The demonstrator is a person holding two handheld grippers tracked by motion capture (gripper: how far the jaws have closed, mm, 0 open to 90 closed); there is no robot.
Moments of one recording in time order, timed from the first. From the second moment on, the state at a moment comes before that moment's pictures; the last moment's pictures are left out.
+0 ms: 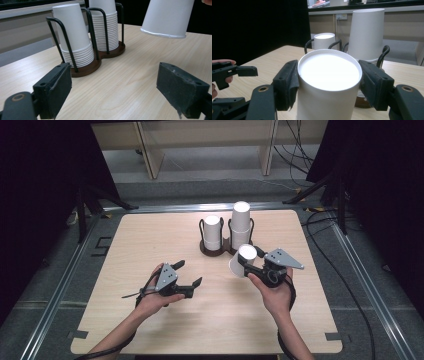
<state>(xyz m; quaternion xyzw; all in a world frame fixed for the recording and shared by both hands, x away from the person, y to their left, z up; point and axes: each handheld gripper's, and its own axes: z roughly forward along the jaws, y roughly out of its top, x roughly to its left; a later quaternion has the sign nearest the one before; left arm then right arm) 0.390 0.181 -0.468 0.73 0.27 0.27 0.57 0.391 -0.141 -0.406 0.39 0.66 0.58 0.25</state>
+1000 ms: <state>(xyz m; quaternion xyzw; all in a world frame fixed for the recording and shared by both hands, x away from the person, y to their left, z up) 0.382 0.155 -0.466 0.74 0.24 0.26 0.58 0.412 -0.196 -0.440 0.56 0.54 0.63 0.06</state>
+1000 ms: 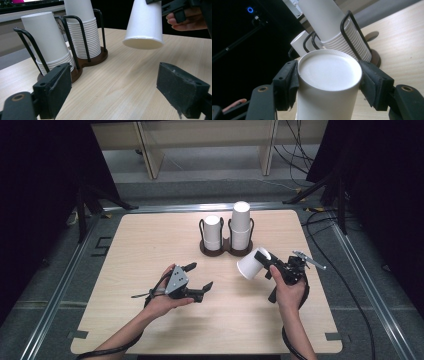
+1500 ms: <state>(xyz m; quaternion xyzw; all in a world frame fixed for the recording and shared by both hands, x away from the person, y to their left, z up) 0.380 0.142 -0.465 0.75 0.23 0.26 0.57 0.426 -0.204 -0.451 0.59 0.49 0.64 -0.02</state>
